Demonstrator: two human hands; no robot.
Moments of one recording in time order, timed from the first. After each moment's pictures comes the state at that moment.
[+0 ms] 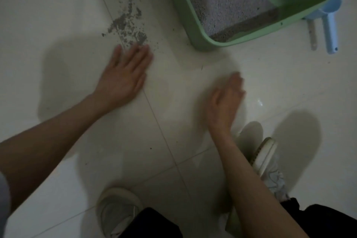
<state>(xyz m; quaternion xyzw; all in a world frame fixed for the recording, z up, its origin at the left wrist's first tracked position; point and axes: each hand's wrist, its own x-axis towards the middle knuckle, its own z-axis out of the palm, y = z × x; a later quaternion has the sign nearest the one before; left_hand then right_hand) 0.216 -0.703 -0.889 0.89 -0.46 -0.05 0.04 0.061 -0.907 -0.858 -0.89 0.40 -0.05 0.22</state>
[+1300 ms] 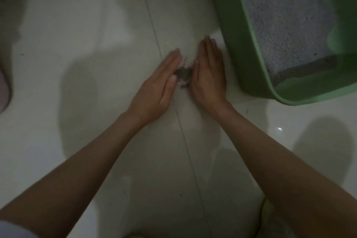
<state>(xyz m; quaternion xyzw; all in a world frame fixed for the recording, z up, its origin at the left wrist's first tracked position) 0.258 -0.712 -0.873 0.85 -0.29 -0.09 0.43 0.247 -0.858 -0.886 -0.98 0.12 -0.03 0.17</state>
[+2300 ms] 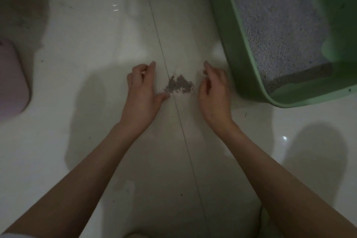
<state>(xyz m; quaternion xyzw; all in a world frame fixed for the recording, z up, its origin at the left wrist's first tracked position) 0.251 -0.692 -0.852 0.93 -0.10 -0.12 0.32 0.216 -0.850 -0.845 -0.90 0.19 -0.05 0.38</state>
